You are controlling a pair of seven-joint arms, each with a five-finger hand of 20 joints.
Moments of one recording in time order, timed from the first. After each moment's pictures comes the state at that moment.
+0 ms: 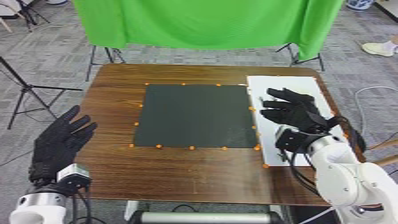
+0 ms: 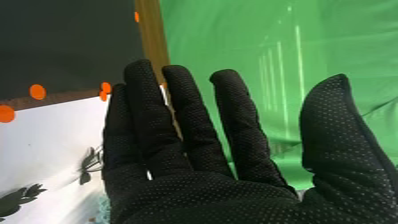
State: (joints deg) left arm 134.4 -69.6 -104.3 -129.5 45.3 12.3 9.8; right arm -105.0 -52.0 83.8 -120.4 -46.4 18.5 11.9
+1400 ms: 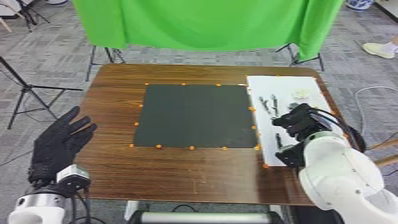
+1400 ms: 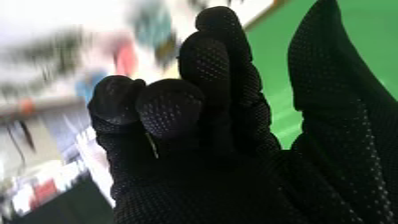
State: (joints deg) left arm 135.1 -69.6 -104.8 -130.0 45.3 12.3 9.2; right arm -97.1 -48.6 73.0 -129.0 -111.8 2.3 61.1
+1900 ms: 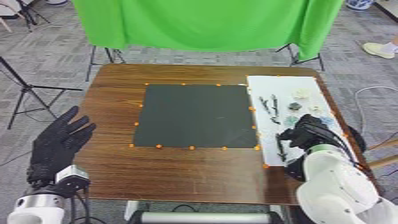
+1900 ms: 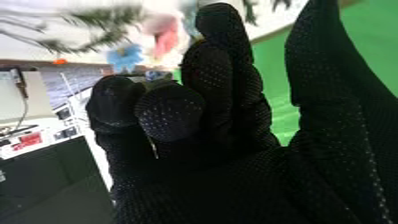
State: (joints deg) left arm 135.3 -69.5 -104.7 -130.0 45.2 12.3 10.2; right arm -100.3 -45.2 69.2 -129.7 -119.7 -1.1 65.2
